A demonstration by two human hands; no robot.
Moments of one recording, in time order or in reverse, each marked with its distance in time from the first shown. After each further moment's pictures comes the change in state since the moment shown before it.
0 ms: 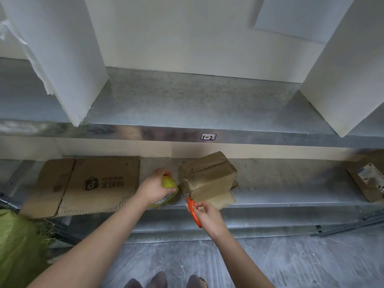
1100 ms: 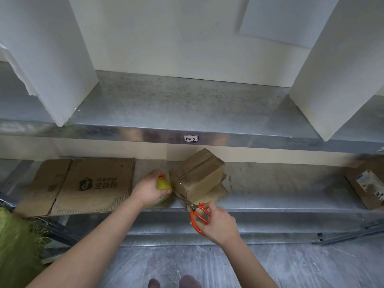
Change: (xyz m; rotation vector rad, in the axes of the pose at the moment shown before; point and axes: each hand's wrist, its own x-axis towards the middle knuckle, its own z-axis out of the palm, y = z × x) left_hand -0.001 0.013 0.007 0.054 0.028 -0.021; right_hand 0.009 0.034 -0.051 -0.689 0.094 -0.243
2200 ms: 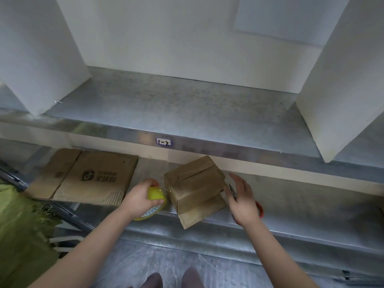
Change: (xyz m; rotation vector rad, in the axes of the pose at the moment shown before) left_hand -0.019 0.008 0.030 -0.031 0.088 -0.142; right_hand 0.105 0.097 -0.059 0.283 0.295 -0.286
